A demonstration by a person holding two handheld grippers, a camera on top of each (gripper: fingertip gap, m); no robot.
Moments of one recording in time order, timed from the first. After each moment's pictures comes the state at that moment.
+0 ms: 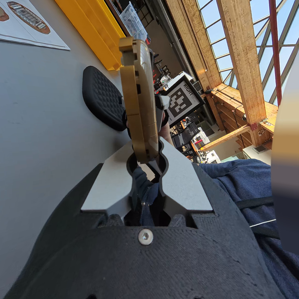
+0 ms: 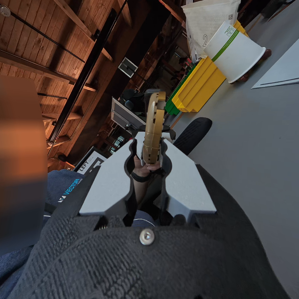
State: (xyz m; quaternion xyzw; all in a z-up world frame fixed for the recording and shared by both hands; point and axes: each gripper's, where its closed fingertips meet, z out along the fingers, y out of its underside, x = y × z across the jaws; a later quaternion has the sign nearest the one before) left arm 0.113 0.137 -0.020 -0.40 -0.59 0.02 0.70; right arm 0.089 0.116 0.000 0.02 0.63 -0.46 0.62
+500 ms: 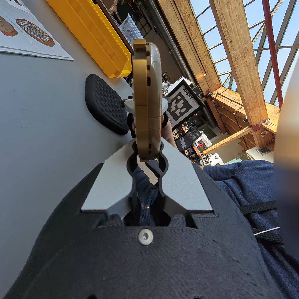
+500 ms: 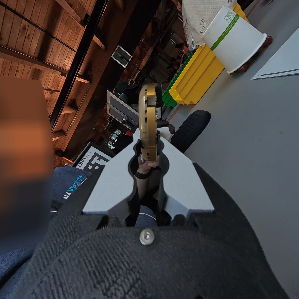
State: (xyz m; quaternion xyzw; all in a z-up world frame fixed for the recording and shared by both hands) left arm 0.115 0.133 -0.018 -0.40 -0.58 0.05 0.71; right arm 0.094 0.116 -0.003 0.01 0.65 -0.44 0.62
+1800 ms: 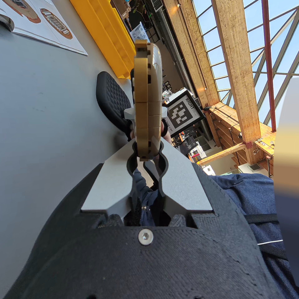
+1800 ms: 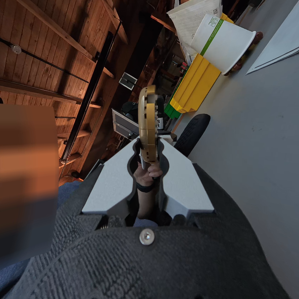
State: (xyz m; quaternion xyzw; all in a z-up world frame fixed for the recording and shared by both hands) left arm 0.117 0.121 -0.031 -0.35 -0.62 0.03 0.71; right arm 0.100 0.103 -0.019 0.08 0.61 -0.44 0.65
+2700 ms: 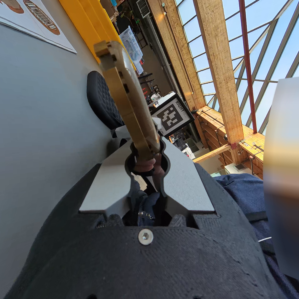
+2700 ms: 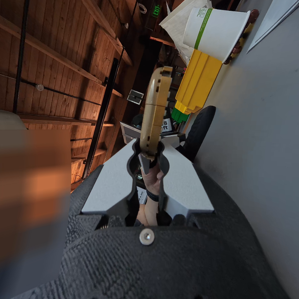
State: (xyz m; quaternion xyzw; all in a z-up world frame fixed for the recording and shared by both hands) left arm 0.109 0.129 -0.031 -0.33 -0.59 0.01 0.73; right arm 0.114 0.104 -0.029 0.16 0.57 -0.42 0.69
